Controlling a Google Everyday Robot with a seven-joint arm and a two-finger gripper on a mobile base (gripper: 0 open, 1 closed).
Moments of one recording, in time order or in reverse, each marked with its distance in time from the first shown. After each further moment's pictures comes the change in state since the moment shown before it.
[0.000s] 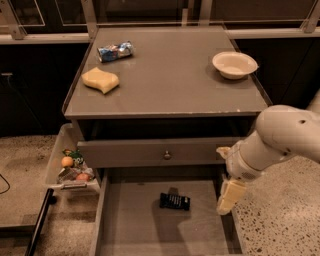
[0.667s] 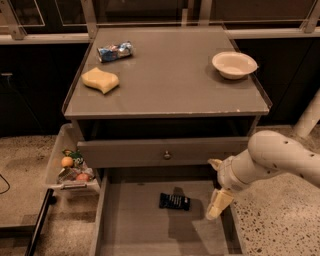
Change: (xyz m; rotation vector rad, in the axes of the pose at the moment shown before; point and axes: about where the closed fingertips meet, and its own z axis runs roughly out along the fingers) arm 0.012 -0.011 0.085 -0.022 -0.127 0.013
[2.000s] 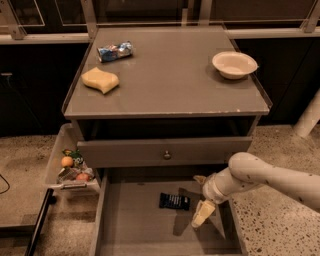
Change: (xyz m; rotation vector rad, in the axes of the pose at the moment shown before) arm 0.037 -0.010 0.131 -0.115 -0.105 0.038
